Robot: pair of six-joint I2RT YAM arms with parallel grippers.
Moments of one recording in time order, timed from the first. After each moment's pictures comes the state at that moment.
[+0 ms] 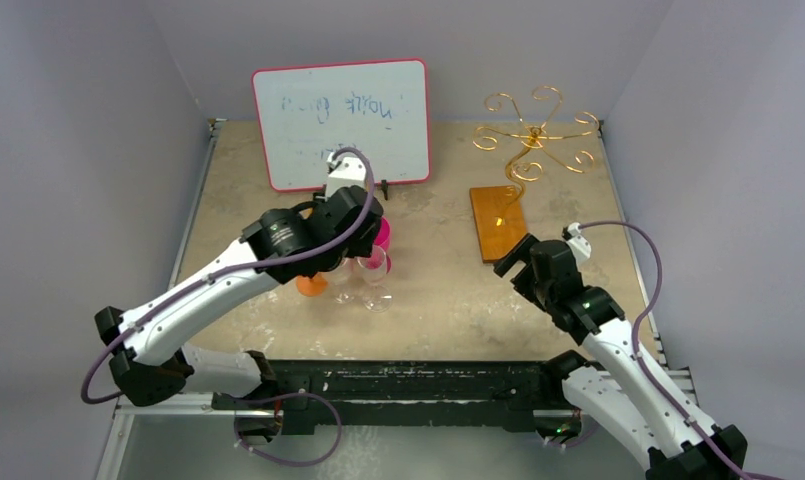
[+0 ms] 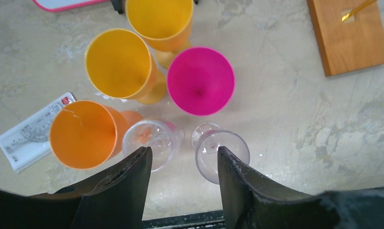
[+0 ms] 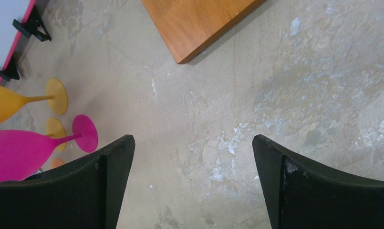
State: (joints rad) left arm -0.98 1.31 1.50 -1.09 -0.60 -0.63; right arm 0.42 0.72 0.59 -0.67 0.29 1.00
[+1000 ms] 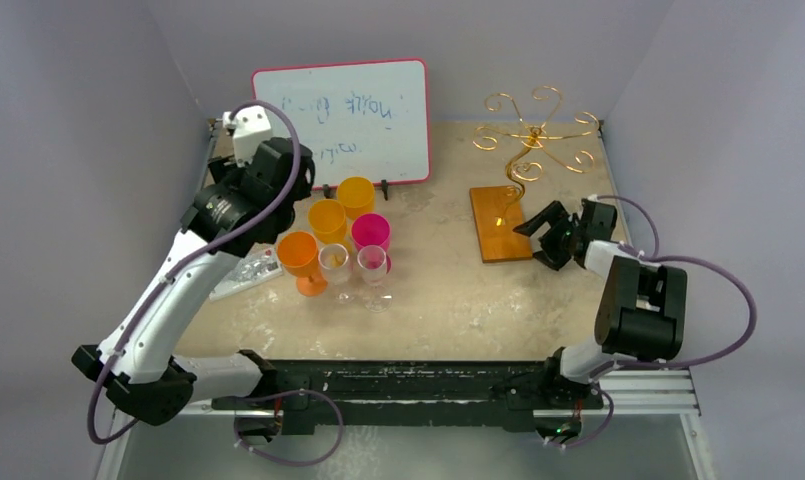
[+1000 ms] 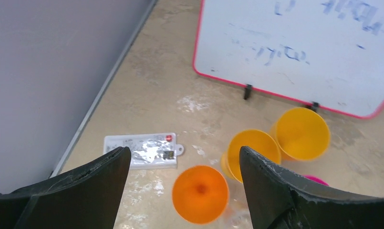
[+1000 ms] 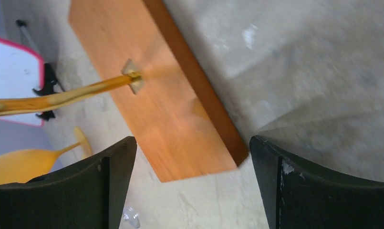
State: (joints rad) left arm -0.67 1.22 1.61 -1.11 -0.94 -0.59; right arm -0.25 1.51 0.68 -0.08 -0.40 0.69
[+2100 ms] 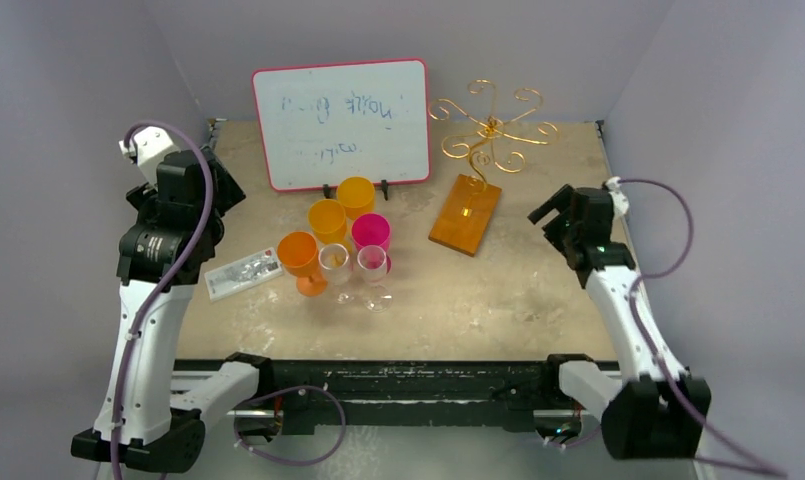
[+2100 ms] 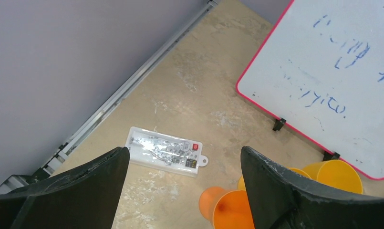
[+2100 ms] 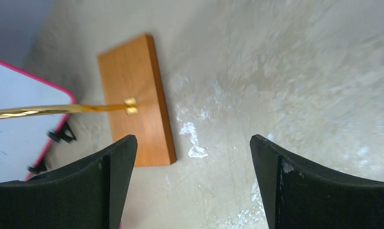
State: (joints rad) left arm -0.17 1.01 1.48 -1.02 -0.66 -0.52; right arm 0.01 1.13 0.80 -0.42 0.12 0.79
